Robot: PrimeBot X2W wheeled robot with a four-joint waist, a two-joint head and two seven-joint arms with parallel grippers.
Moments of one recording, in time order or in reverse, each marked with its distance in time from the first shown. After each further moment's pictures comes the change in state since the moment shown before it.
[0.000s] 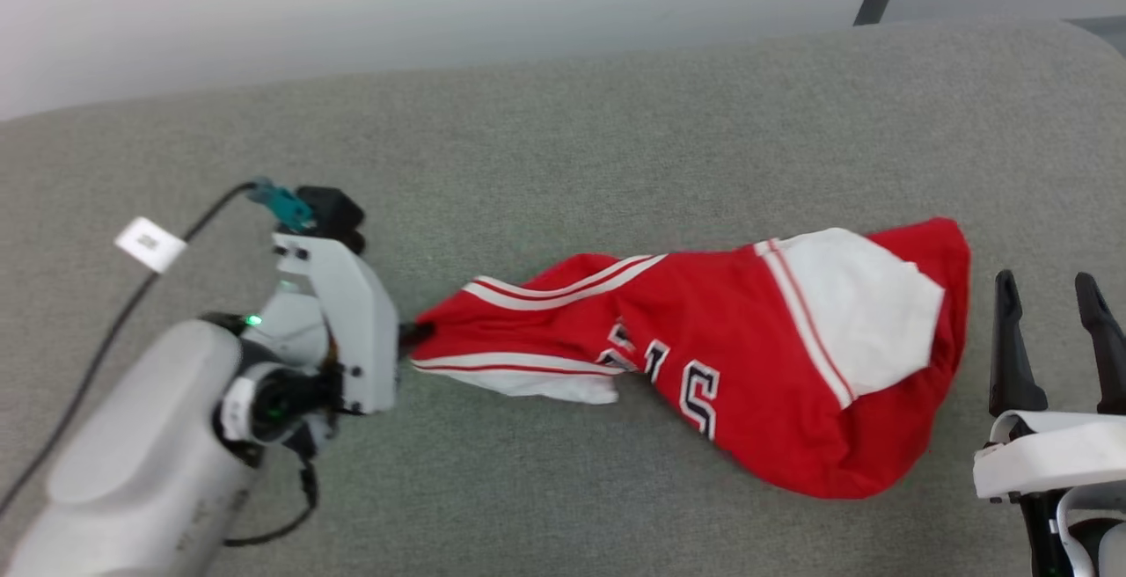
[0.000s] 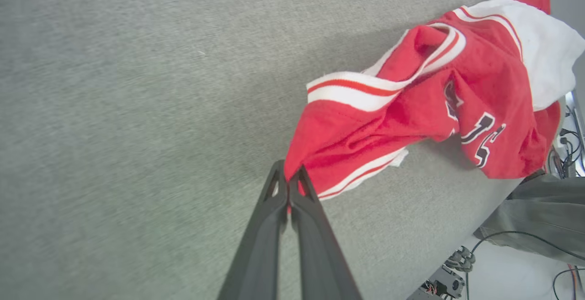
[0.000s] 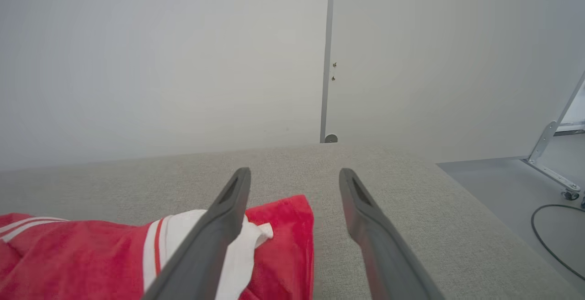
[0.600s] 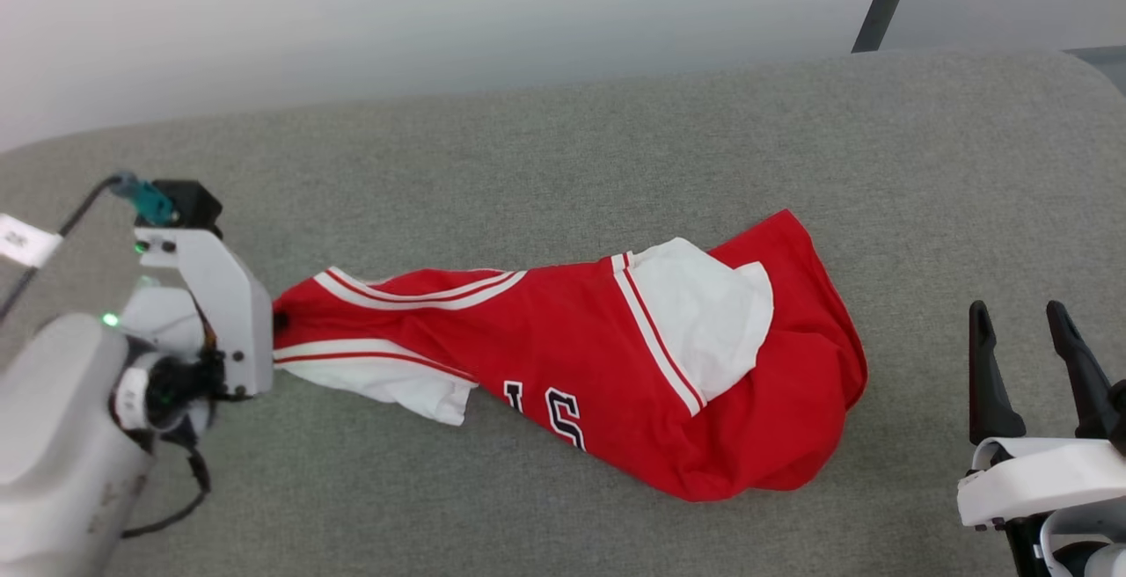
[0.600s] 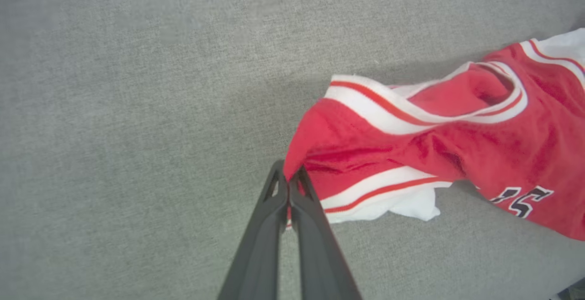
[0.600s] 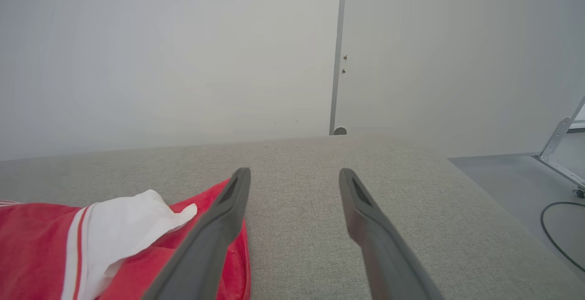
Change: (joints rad) left arm -0.036 0.130 0.025 0.167 0.078 0.003 -0.047; right arm 0.050 -0.001 0.032 -0.014 0.001 0.000 0.029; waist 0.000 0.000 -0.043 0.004
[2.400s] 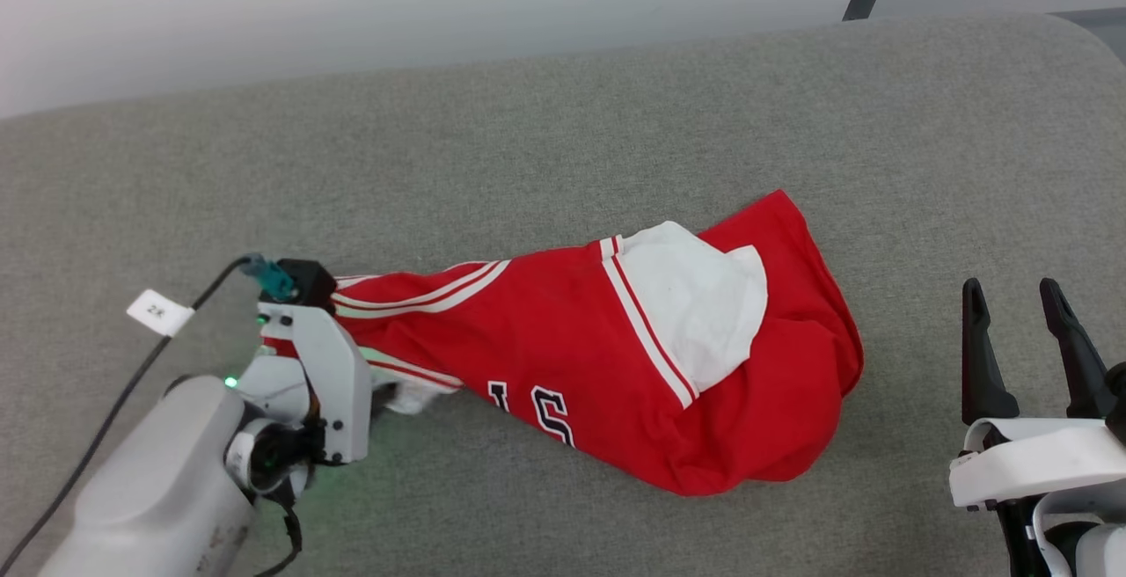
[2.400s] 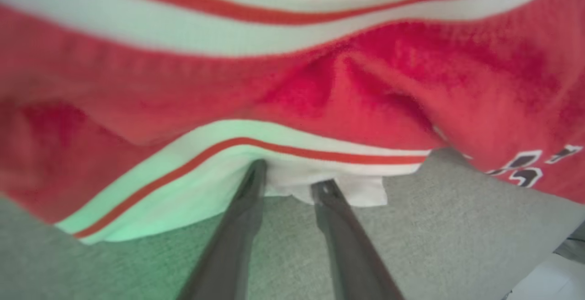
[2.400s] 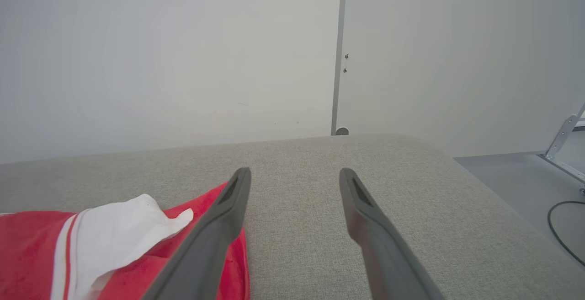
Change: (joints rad) left arm 0.065 -0.160 -0.102 0.114 -0.003 -0.068 -0.095; right arm -0.040 -0.005 0.021 0.021 0.022 0.000 -0.032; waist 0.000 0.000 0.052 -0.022
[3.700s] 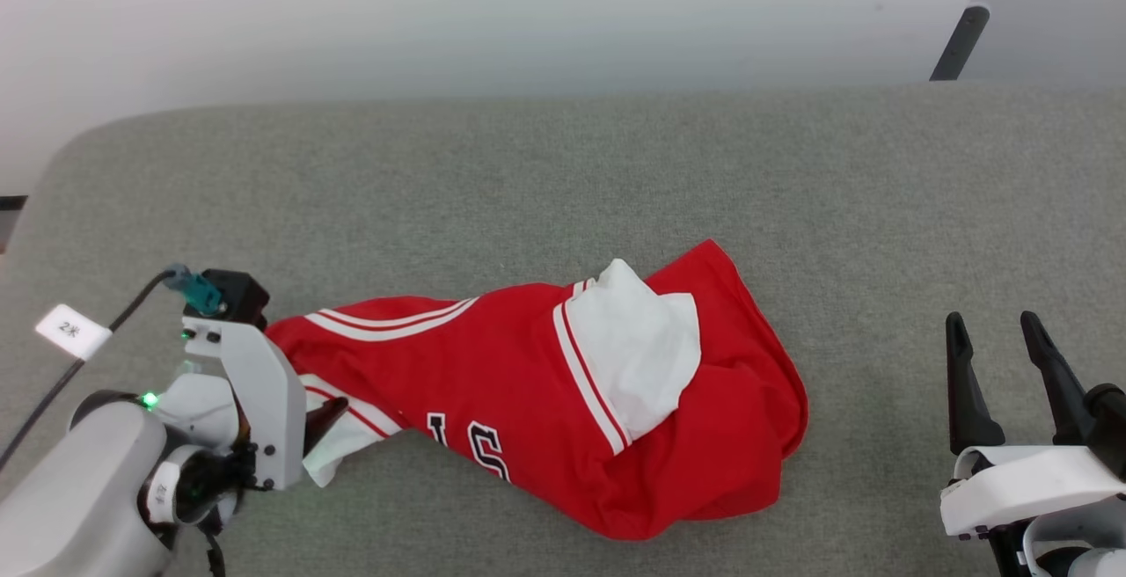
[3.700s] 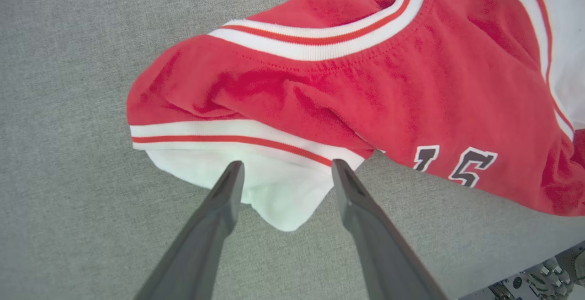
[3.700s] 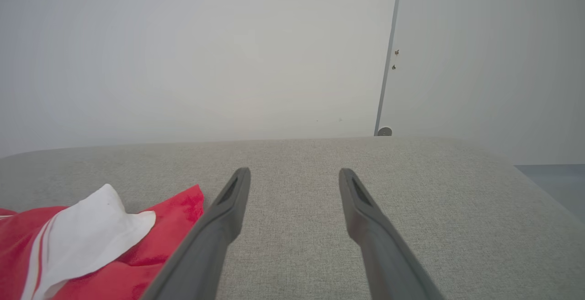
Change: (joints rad) left arm 0.103 0.215 0.040 -0.283 -0.023 0.099 0.065; right arm 0.047 0.003 0.008 -0.001 -0.005 0.000 0.033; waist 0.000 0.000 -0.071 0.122
